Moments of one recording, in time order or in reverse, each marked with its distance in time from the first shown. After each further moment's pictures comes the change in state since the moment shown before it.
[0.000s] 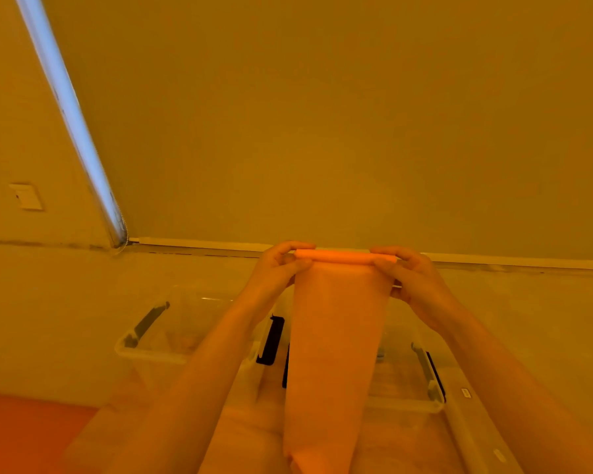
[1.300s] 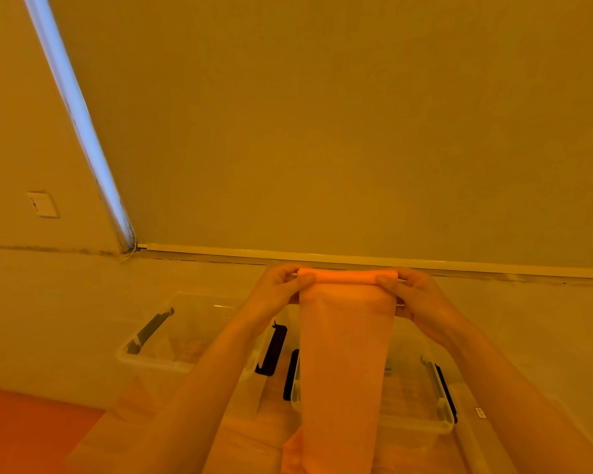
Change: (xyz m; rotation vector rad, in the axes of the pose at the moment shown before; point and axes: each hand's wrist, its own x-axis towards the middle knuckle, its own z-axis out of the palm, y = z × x) left_hand 0.011 -0.021 0.013 0.213 0.047 -0.057; right_hand 0.018 0.024 -0.025 -0.048 -0.077 0.081
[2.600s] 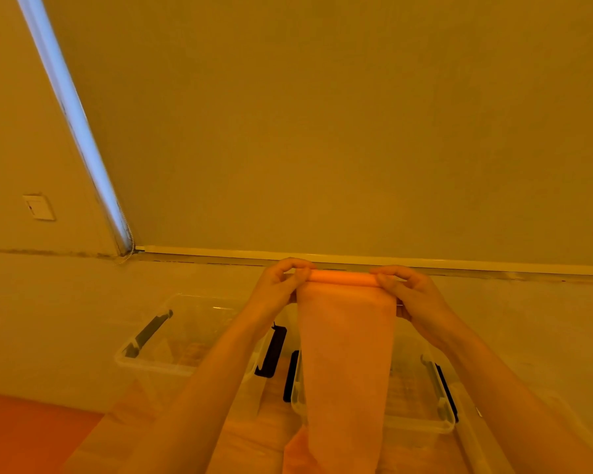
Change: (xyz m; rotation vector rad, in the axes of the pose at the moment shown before) left_hand 0.002 -0.002 0.002 -0.056 0.053 0.026; right_hand -0.002 0.002 0.004 0.023 0.033 -0.038
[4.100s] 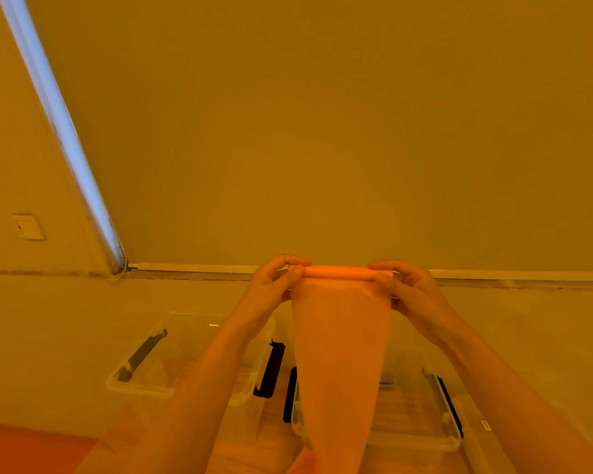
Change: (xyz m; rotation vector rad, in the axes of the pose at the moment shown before) left_hand 0.017 0.021 -0.011 -0.070 -0.081 0.103; right_hand 0.014 -0.018 0.003 0.137 -0.039 -0.143
